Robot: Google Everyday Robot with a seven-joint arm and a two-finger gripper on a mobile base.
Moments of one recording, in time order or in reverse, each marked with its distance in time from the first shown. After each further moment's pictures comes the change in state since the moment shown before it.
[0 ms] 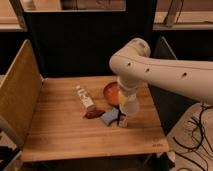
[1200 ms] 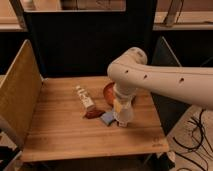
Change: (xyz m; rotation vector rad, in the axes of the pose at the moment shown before) arm -0.004 0.039 0.018 -0.069 -0.015 -0.084
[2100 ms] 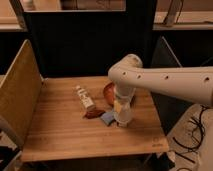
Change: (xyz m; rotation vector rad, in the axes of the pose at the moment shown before) arm -0.012 -0.021 0.063 -0.043 0.026 0.003
